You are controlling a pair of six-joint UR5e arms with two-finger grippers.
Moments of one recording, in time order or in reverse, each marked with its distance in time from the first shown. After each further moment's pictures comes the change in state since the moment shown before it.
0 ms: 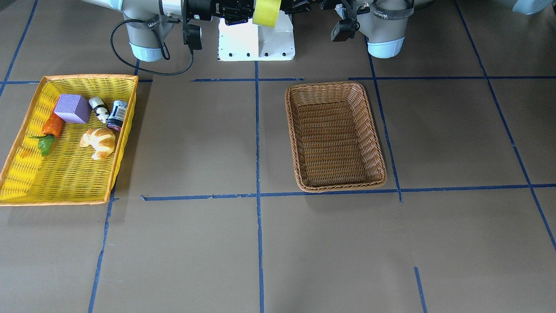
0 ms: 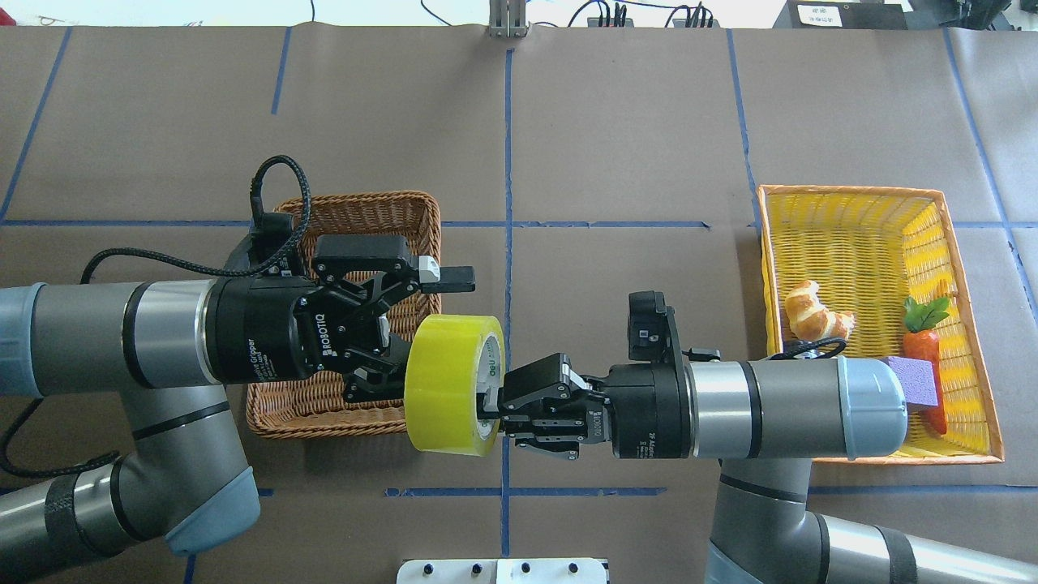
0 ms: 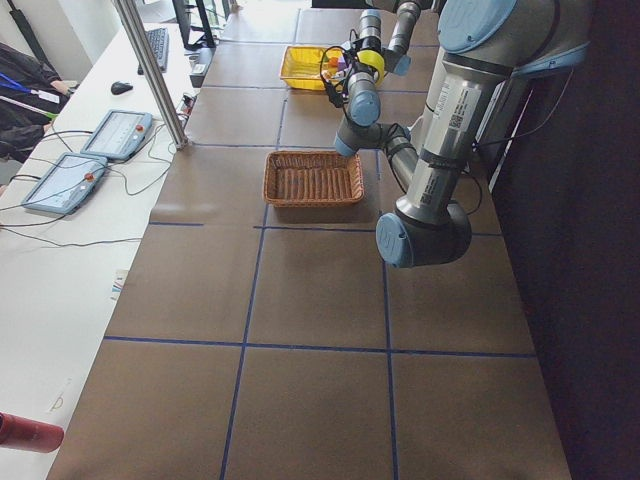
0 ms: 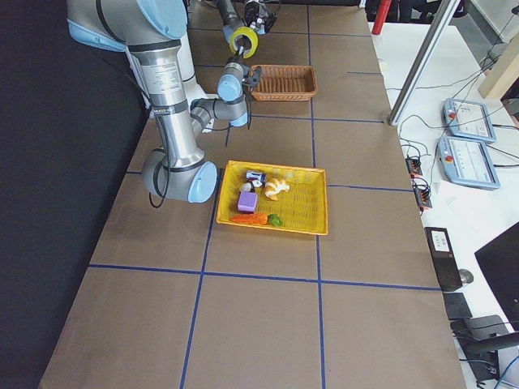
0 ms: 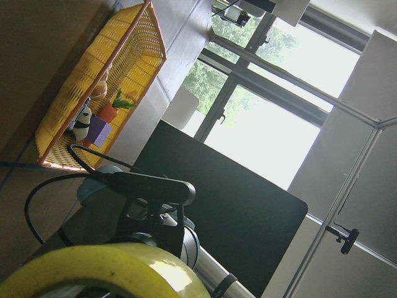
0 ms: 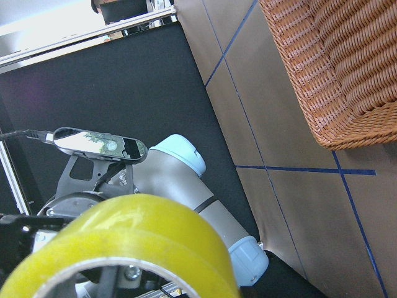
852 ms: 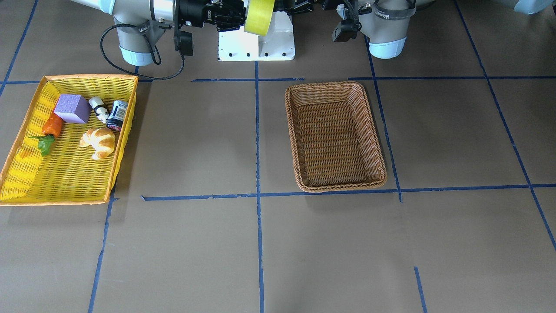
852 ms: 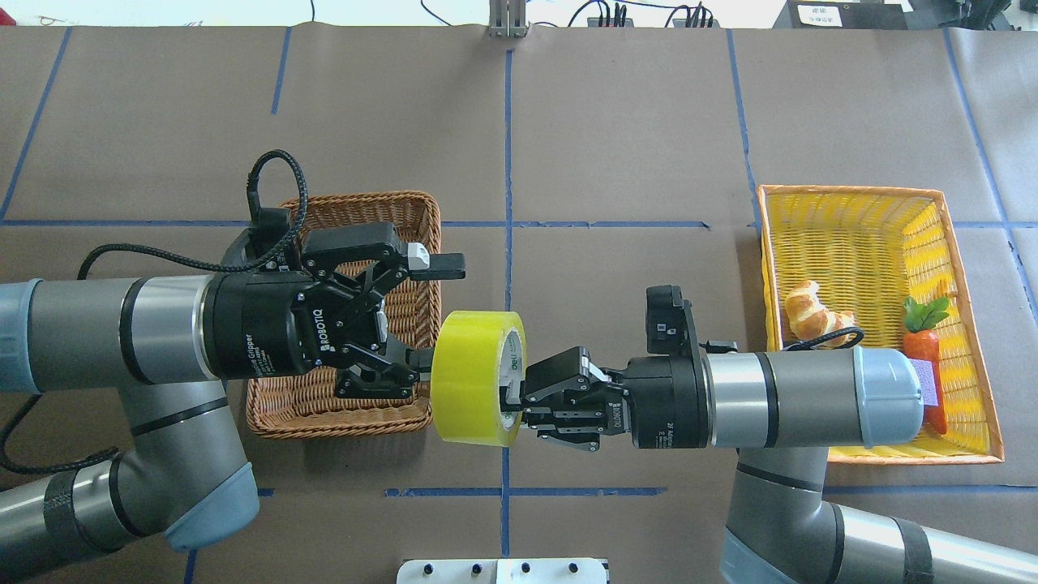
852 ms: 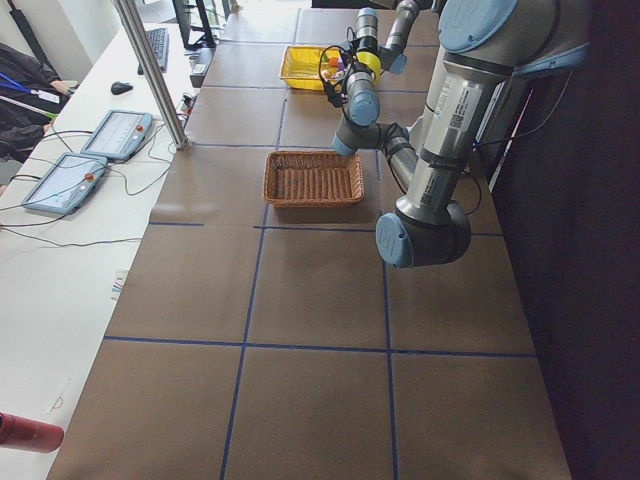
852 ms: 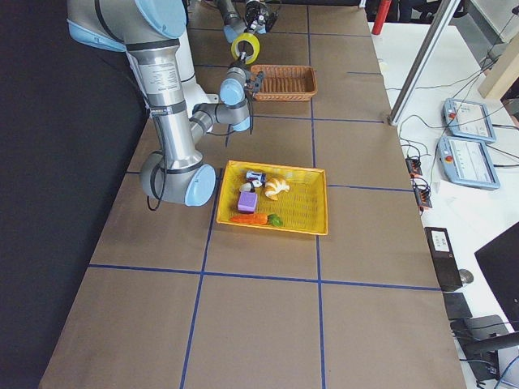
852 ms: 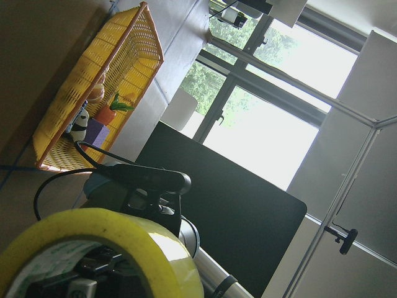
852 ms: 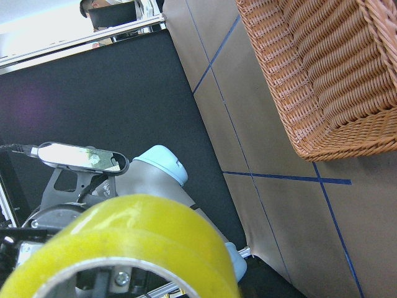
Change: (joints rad) left arm -0.006 -0.002 0.001 0.000 -0.001 0.007; right arm 0.022 -0.033 -0.003 0.001 0.028 0.002
